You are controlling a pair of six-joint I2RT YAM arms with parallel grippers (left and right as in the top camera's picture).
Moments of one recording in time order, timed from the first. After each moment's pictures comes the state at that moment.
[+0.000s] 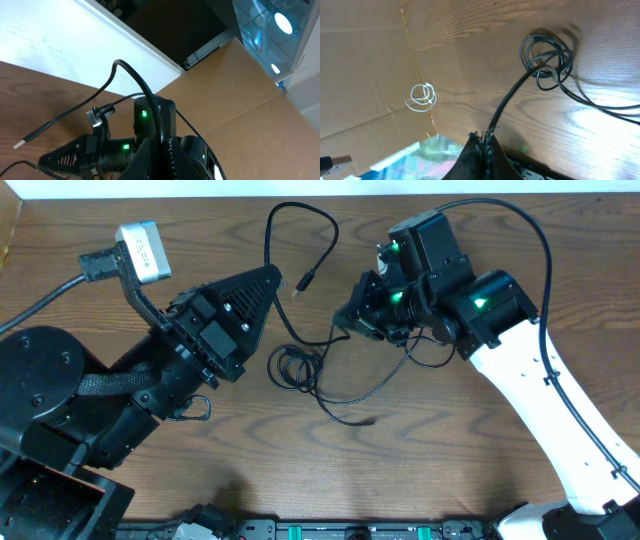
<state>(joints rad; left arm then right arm) -0.39 1.05 1.77 -0.78 0.34 -0.88 0.55 1.61 1.68 -0.96 -0.49 1.02</state>
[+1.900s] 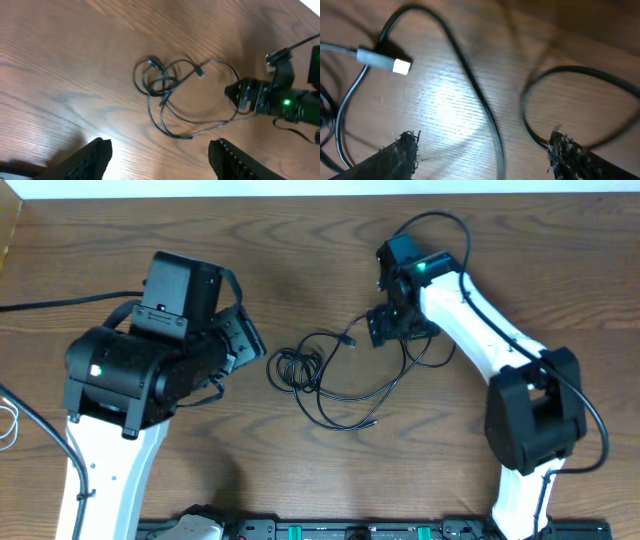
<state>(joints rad) -0.31 1.32 1.78 -1.53 -0.03 -0.74 0.42 2.04 1.63 -1.05 -0.06 0.23</state>
